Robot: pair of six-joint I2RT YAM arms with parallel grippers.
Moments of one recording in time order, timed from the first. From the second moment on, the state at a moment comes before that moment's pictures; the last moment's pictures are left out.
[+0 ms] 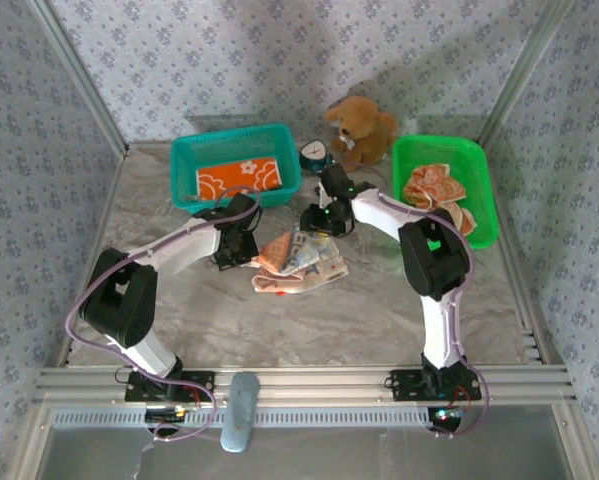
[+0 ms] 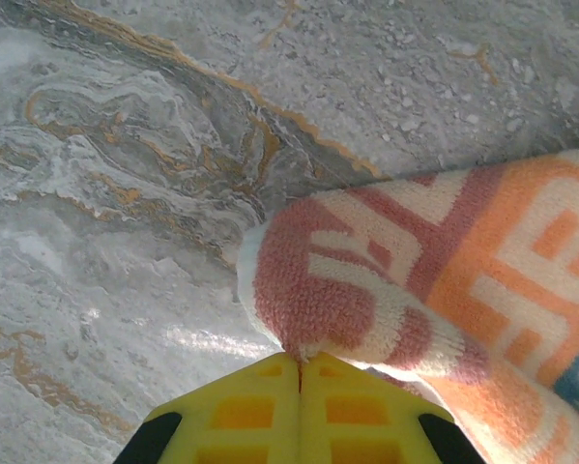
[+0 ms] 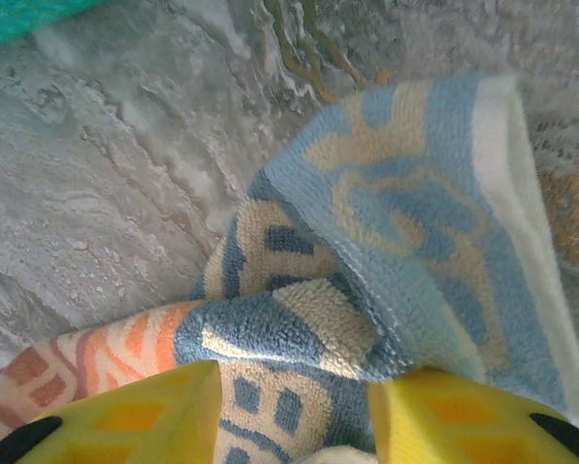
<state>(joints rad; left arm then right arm) -0.53 1.64 1.10 -0.76 -0.09 -0.83 0.50 2.02 1.46 -0.53 -0.32 0.51</state>
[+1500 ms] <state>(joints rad) -0.52 1.63 1.11 -0.76 -0.08 -0.83 0.54 1.65 0.98 -0.26 -0.39 0.53</state>
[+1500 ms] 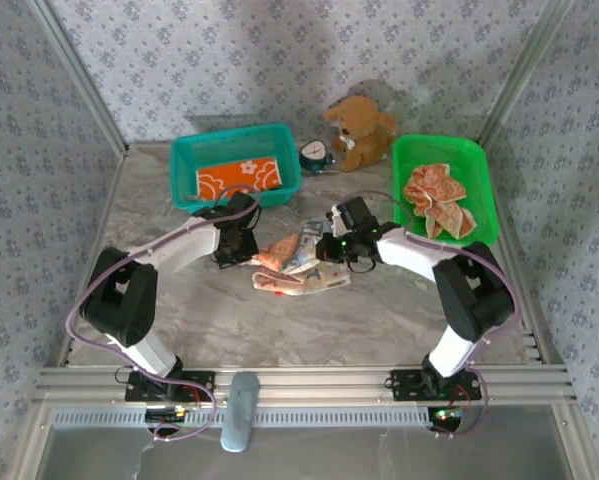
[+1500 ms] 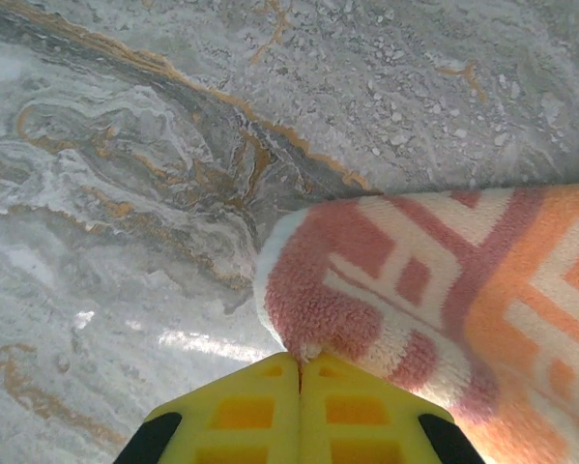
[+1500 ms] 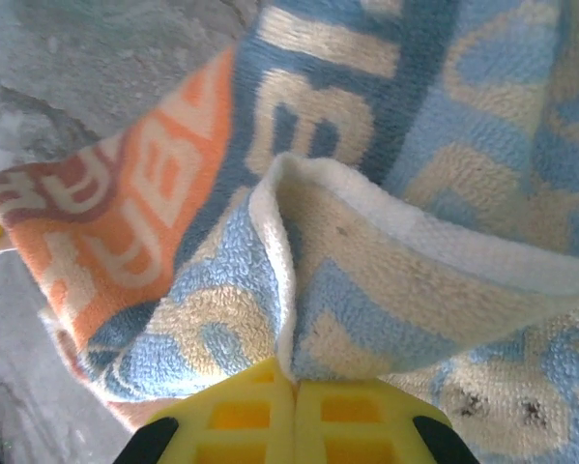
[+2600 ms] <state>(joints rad) -0.56 1.40 1.96 -0.94 -0.15 -0.77 0.43 1.38 1.66 -0.59 -0.27 0.46</state>
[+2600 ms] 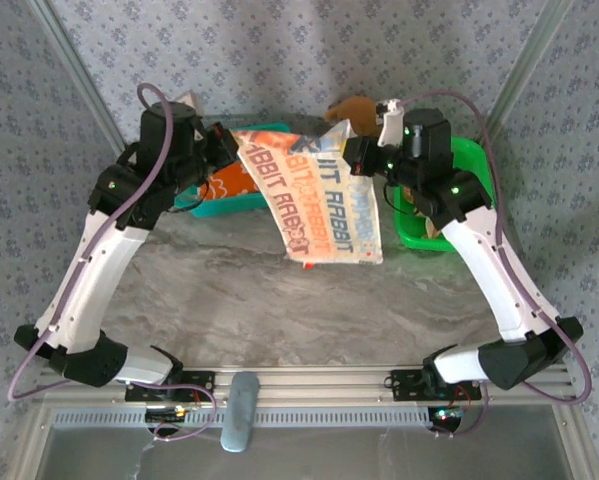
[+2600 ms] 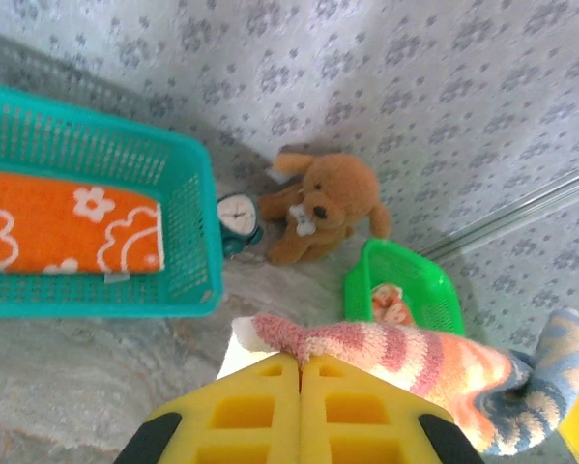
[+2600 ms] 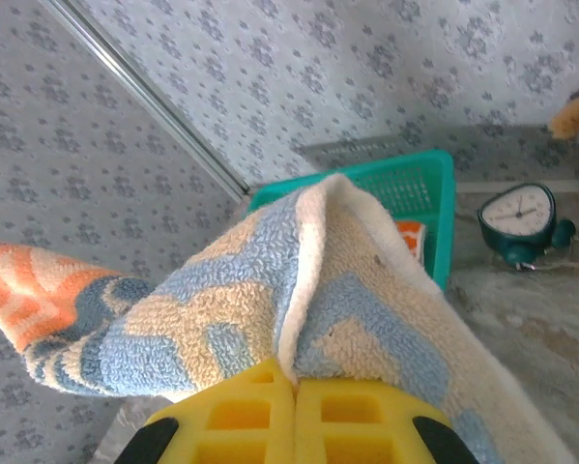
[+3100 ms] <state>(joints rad) -0.74 1.24 1.90 -1.01 -0.29 -0.81 0.48 1.22 1.52 -0.59 -0.32 0.56</state>
